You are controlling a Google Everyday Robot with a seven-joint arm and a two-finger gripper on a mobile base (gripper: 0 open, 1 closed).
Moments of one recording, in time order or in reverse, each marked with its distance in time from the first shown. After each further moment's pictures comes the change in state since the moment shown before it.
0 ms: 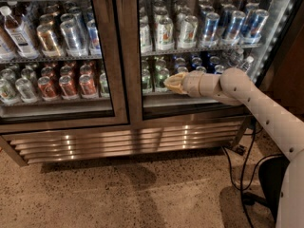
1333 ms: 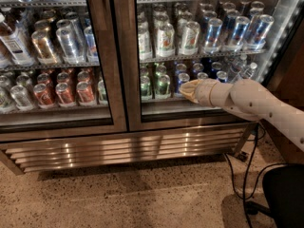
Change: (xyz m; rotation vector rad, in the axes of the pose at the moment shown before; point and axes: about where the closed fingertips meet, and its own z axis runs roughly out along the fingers) arm 0.005 0.022 -0.068 0.170 0.201 0.010
